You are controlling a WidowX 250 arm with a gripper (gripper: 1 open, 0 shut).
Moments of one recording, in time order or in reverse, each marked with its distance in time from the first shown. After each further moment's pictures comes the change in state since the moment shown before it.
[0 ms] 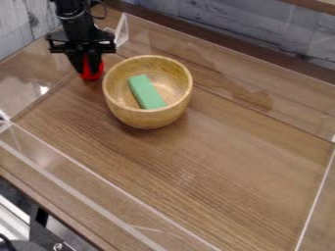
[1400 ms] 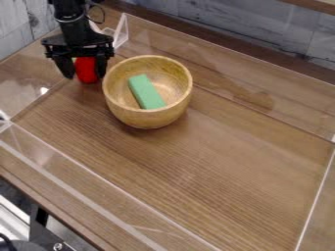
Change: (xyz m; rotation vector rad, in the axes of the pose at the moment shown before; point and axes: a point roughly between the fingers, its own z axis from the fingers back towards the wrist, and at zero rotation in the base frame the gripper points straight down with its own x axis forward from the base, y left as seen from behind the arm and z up) arm -0.009 0.001 0.000 0.024 0.024 0.097
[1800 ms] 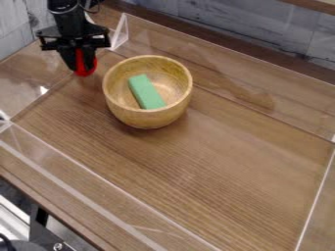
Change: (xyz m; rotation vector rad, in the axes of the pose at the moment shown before) arm 0.003 0.005 0.013 -0.019 -0.032 0.000
